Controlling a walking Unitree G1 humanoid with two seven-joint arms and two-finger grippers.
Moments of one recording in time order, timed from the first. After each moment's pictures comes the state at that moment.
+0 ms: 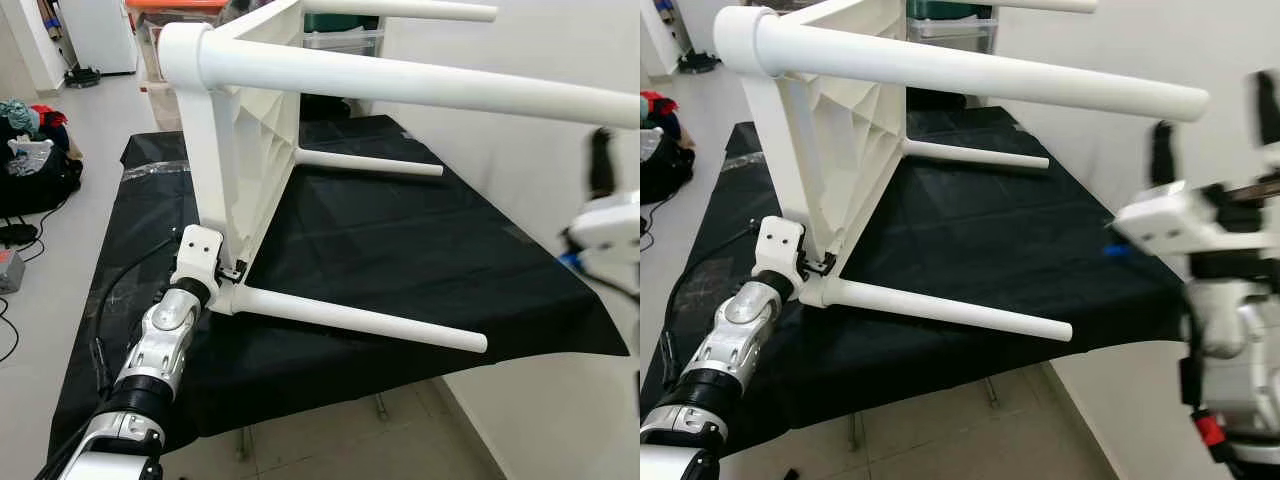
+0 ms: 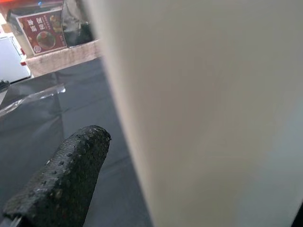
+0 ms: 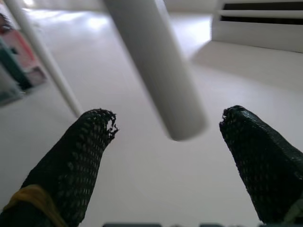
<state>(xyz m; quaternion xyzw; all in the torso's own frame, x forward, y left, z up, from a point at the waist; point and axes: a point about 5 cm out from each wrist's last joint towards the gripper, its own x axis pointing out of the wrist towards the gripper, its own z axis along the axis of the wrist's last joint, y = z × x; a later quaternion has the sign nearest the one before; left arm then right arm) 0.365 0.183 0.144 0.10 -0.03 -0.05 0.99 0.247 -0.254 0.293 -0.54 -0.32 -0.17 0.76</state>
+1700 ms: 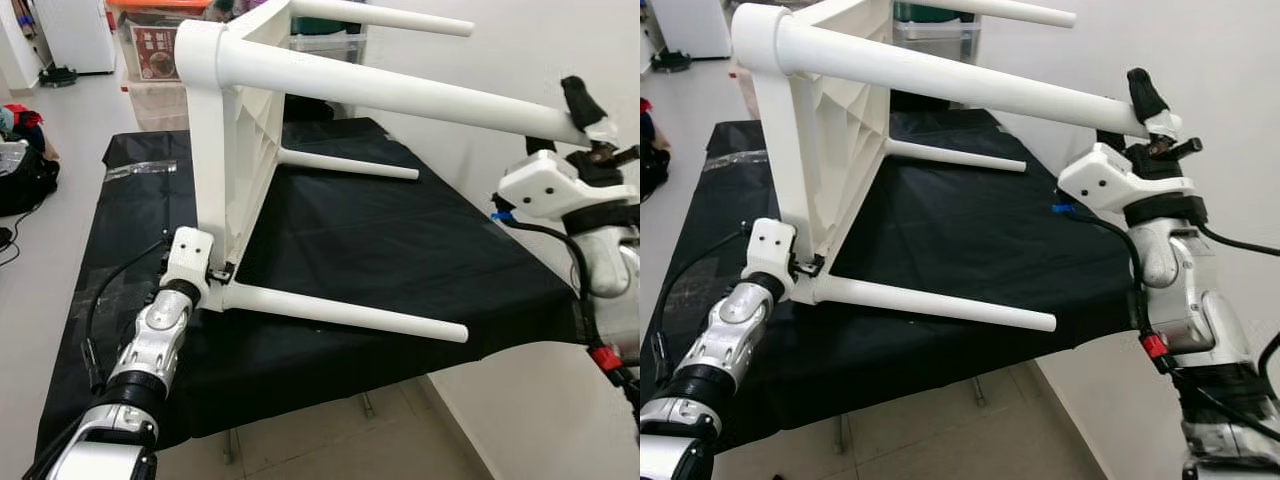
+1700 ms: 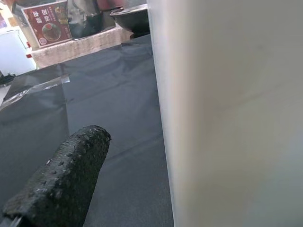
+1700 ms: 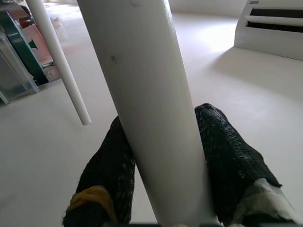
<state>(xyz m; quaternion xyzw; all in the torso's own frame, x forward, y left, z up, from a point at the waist) 0.368 0.200 0.139 0.11 -0.01 -0.01 0.99 0.310 -0.242 0.312 -0.54 -0.31 -0.14 0.77</state>
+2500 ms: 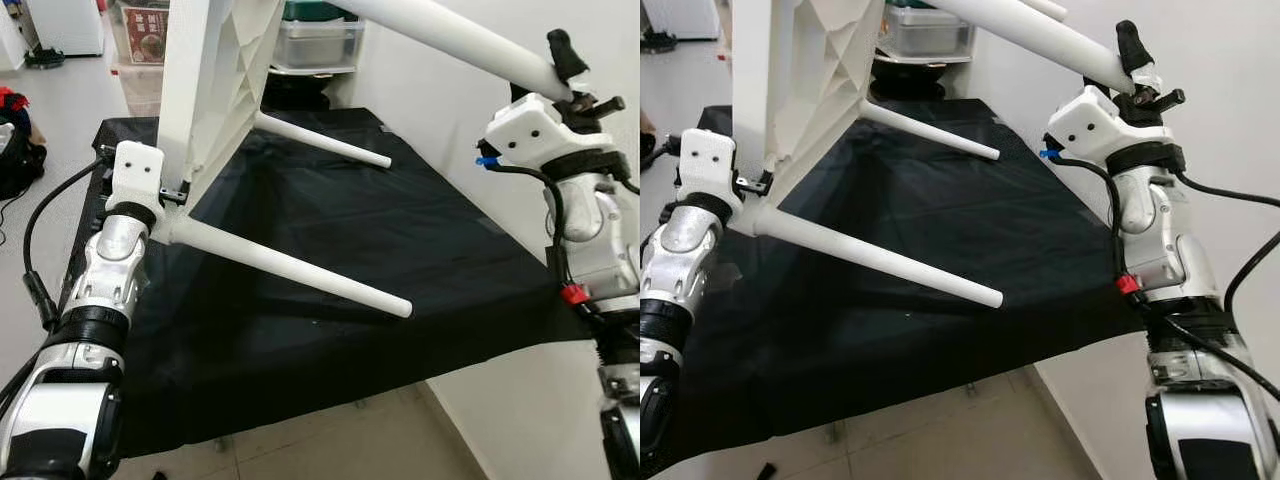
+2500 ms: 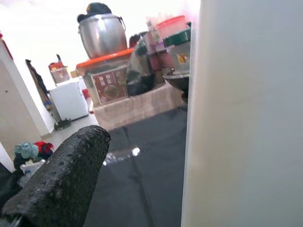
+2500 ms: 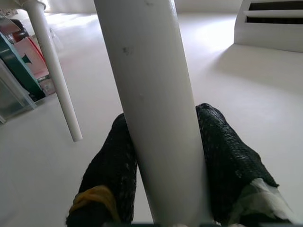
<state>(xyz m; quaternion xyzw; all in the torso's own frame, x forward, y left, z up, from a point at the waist) 0.389 0.244 0.260 0.16 -0.16 0.08 0.97 0.347 -0.232 0.347 -0.49 -0.33 -0.15 0.79</state>
